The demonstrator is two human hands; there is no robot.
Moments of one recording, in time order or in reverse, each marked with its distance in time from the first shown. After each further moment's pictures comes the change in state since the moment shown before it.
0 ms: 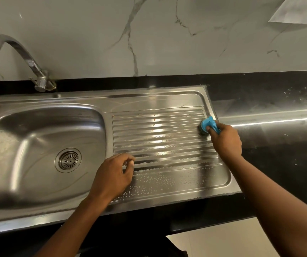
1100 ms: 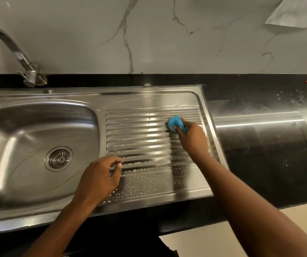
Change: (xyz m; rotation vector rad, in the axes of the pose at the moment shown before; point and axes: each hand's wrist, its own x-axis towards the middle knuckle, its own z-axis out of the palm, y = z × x) left_hand -0.009 -0.011 -0.007 -0.005 0.020 -0.024; right_hand -0.018 -0.069 0.046 0.071 -0.116 -0.089
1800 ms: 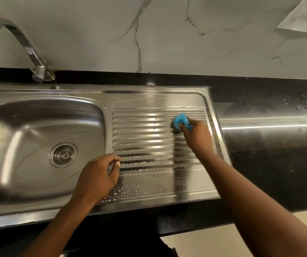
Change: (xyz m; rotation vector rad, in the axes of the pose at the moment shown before) left_hand -0.002 -0.015 -0.014 -0.002 0.043 -0.037; right_hand 0.009 -0.013 0.004 0.008 -0.013 0.039
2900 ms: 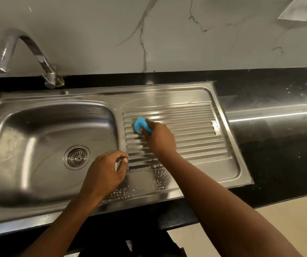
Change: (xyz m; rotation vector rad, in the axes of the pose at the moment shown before) left_hand 0.008 -0.019 -0.033 0.014 -0.067 0.059; right_hand -0.061 -0.108 0.101 -0.051 -0.094 -0.155
